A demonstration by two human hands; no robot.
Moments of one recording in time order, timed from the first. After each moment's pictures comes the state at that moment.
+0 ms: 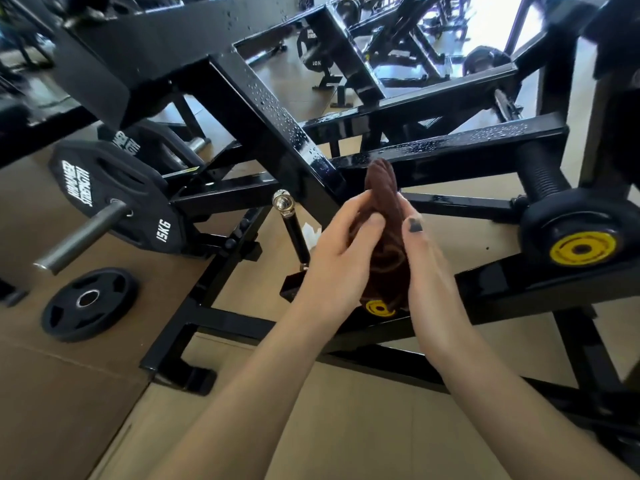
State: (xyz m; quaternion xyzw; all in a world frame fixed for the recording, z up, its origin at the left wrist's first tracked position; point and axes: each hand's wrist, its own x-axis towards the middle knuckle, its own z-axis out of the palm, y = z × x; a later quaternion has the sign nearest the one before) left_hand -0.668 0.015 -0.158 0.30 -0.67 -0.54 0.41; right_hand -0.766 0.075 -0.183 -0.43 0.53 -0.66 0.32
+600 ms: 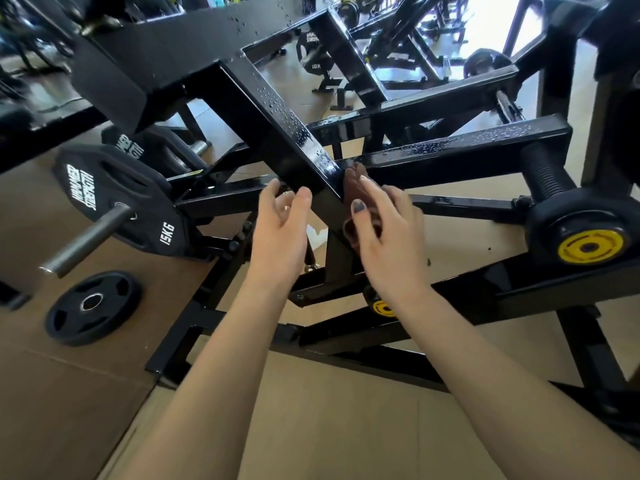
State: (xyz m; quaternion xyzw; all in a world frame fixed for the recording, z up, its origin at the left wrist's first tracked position) left_hand -0.631 -0.038 -0.155 0.47 -0.58 -0.48 0.46; right_hand -0.768 0.005 -0.197 -0.50 0.71 -0.49 0.03
